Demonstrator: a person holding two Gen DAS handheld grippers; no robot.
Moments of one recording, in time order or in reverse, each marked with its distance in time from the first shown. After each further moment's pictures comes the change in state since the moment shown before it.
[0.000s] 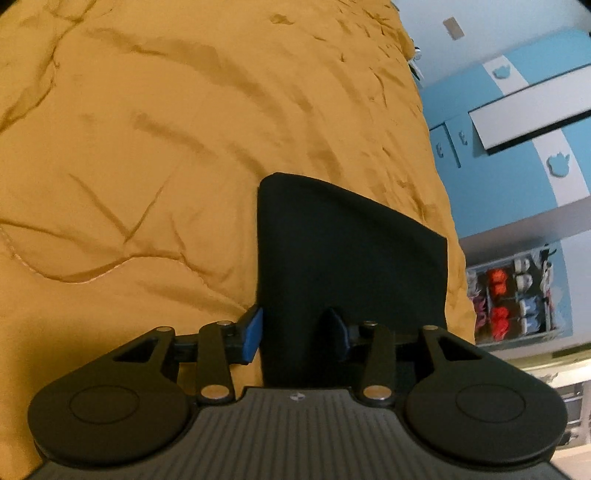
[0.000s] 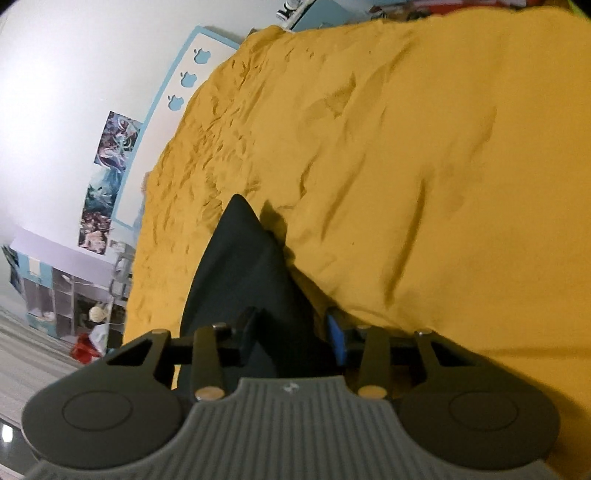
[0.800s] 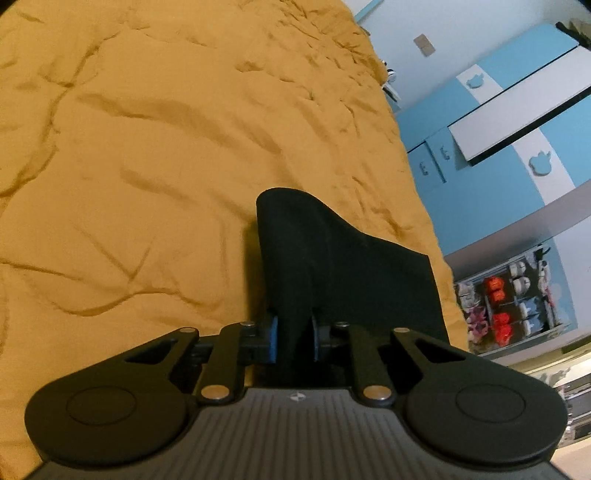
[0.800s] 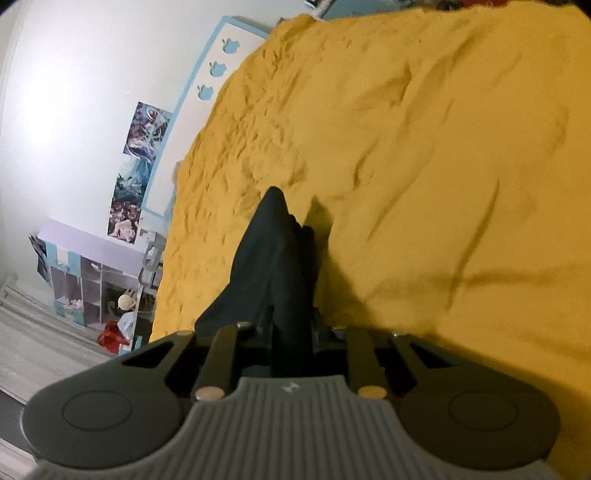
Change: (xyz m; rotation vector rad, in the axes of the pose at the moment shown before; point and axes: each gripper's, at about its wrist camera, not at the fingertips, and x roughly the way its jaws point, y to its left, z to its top) left arm -0.030 -0.014 -0.005 0.101 -0.114 0.007; right arm 0.015 0.025 0.002 -0.012 0.057 0.078
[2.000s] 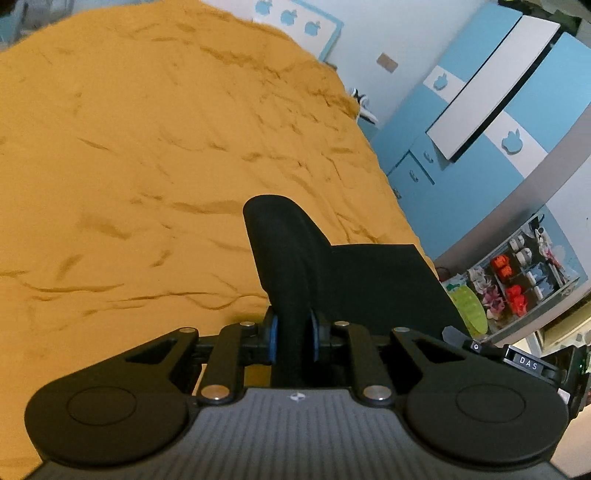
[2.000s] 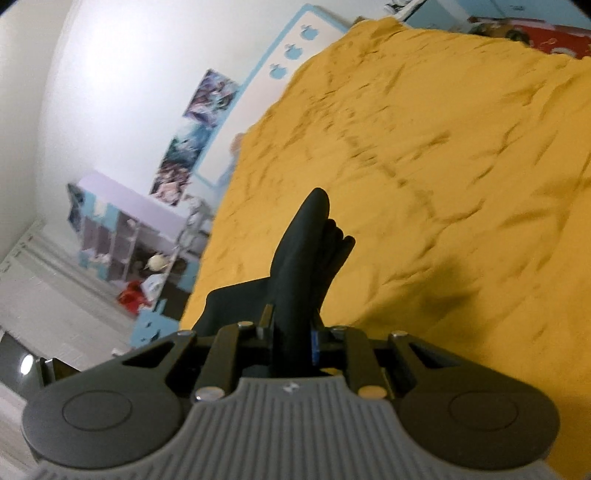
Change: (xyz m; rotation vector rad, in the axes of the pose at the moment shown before) left arm -0.206 -0.020 -0.030 0.216 -0.127 0.084; right arm -0.063 0.165 -0.117 -0.210 0.004 0.117
